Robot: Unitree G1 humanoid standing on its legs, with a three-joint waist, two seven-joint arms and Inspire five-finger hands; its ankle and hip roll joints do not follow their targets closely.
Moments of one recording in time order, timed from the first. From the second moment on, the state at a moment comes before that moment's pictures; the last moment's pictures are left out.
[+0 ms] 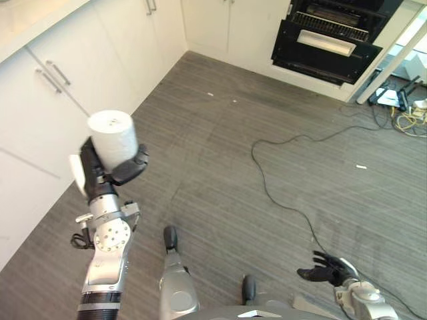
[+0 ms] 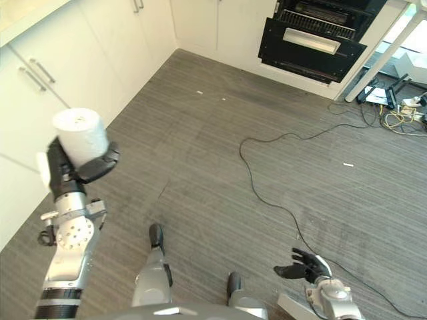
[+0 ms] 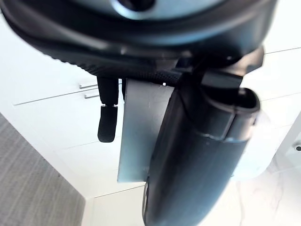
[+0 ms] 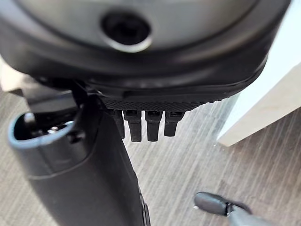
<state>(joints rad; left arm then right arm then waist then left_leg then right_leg) 0.04 0.31 0.17 -0.11 -0.08 -0.15 0.49 0.11 -0.42 0.10 0.80 0.28 0.02 0.06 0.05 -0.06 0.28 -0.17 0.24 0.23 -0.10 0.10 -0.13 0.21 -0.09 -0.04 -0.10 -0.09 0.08</state>
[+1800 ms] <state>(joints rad) -0.13 0.46 -0.24 0.02 -0.10 -0.11 0.34 -0.06 -0.21 0.17 1.10 0.20 -0.05 -0.20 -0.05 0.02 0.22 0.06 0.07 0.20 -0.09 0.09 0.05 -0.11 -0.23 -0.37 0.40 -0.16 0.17</state>
